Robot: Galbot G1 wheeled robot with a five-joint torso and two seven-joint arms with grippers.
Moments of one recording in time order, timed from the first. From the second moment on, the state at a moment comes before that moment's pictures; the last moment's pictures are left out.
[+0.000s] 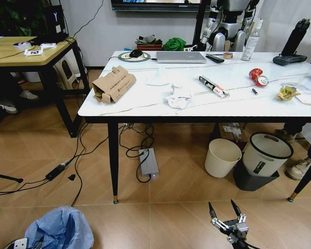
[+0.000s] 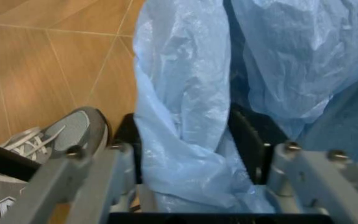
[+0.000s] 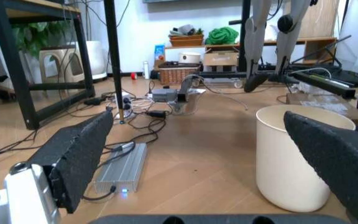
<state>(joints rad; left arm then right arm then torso) 1.65 -1.13 -0.89 -1.30 -0.39 0.07 0.12 -1.63 1.61 0.86 1.51 0.29 0.64 -0.65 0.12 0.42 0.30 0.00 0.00</state>
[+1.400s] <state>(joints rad) 1.90 -1.17 -0.76 -1.83 -0.43 -0.12 0.23 -1.67 1.61 0.89 1.54 0.22 0.62 -0.64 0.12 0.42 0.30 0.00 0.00</state>
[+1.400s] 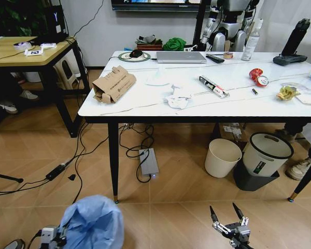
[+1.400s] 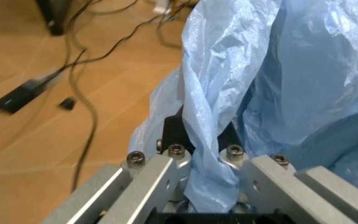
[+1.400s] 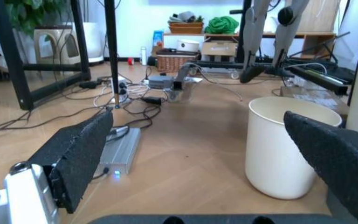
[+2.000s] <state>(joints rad) 1.88 -1.16 -0.70 -1.91 -0.41 -0.14 0.24 -1.70 1.61 0.92 1.53 0.20 0.64 -0.64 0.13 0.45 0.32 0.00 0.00</state>
